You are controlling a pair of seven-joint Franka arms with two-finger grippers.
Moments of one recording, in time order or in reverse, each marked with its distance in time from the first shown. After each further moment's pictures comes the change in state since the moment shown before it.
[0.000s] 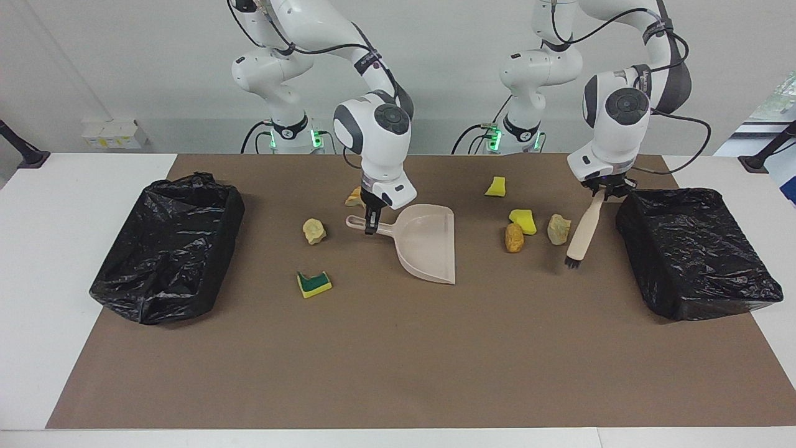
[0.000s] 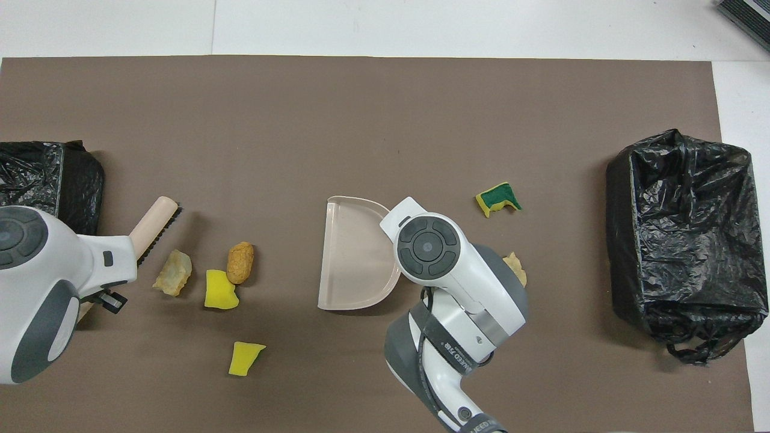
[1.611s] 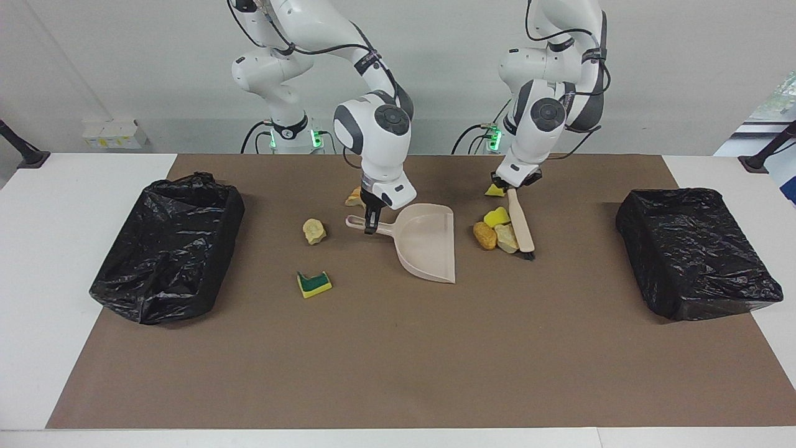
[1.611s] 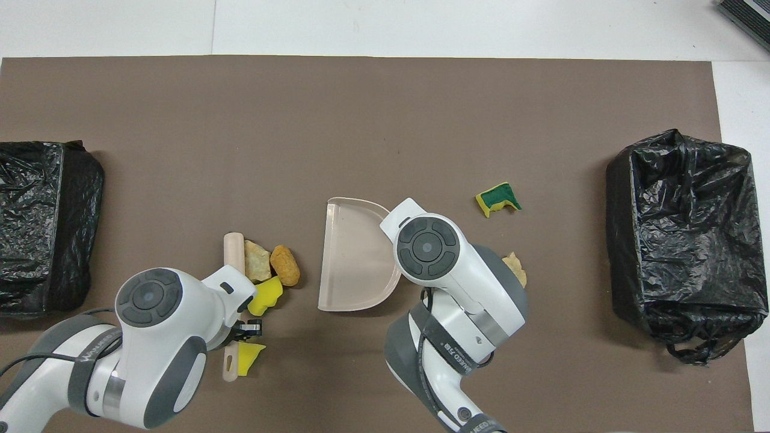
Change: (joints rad) left arm -0.340 -0.019 -0.025 -0.192 -0.441 0.156 -0.688; right arm 0.001 0.000 0.000 -0.003 0.000 -0.003 0.000
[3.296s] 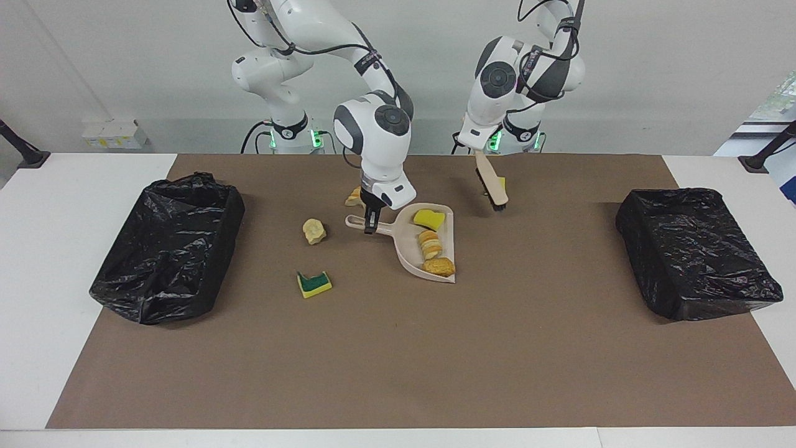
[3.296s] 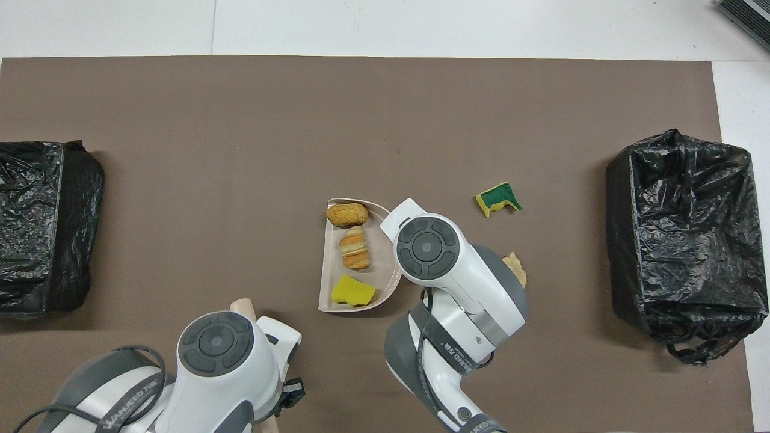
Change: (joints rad) left arm -0.210 -0.158 -0.009 0.052 -0.123 -0.422 -0.503; right arm 0.000 0.000 0.000 -0.001 0.000 -0.005 0.000
